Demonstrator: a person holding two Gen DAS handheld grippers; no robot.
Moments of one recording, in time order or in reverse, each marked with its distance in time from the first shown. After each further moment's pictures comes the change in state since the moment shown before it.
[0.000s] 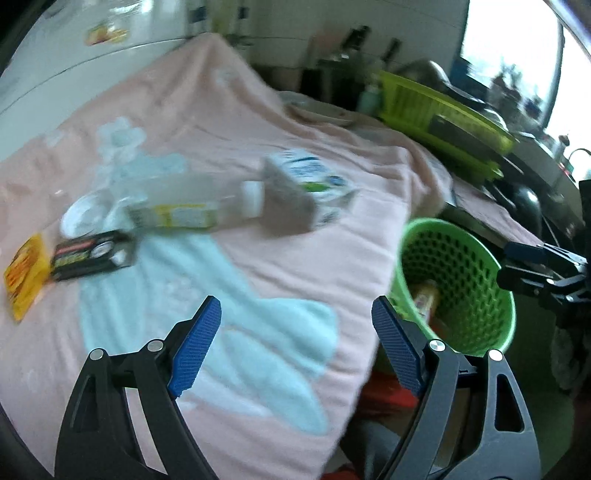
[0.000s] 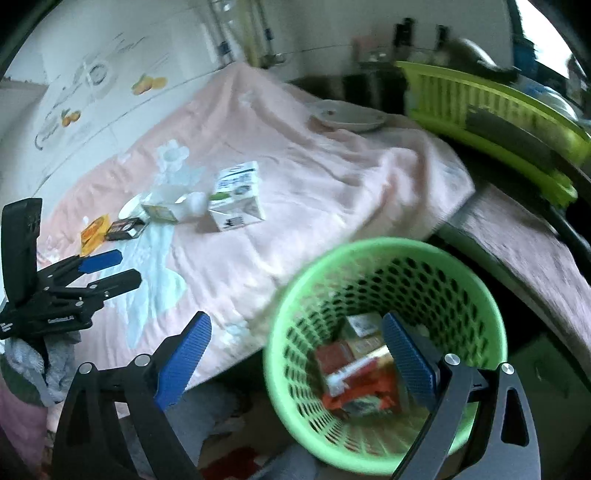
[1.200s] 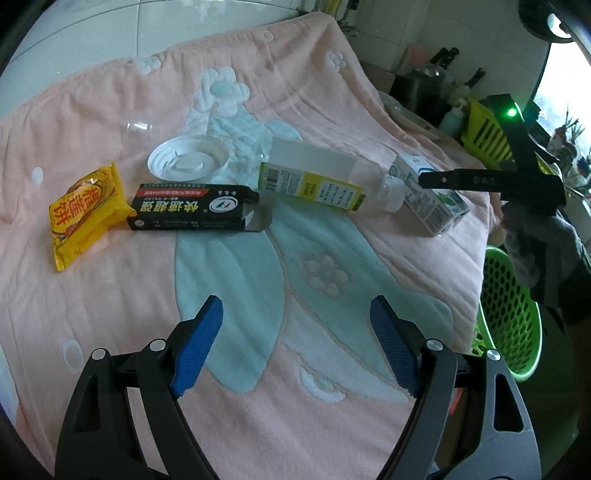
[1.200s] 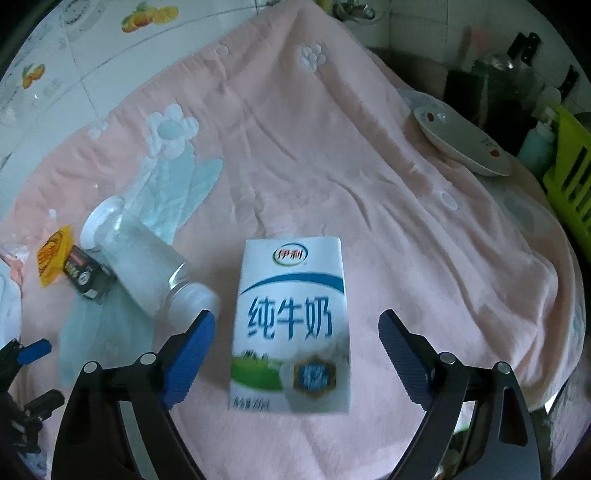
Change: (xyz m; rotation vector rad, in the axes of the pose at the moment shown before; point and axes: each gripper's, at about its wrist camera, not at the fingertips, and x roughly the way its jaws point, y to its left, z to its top) left arm -0.002 0.108 -0.010 -0.207 0.042 0.096; right arm 0.190 0.065 0.151 -0.157 0.180 0.008
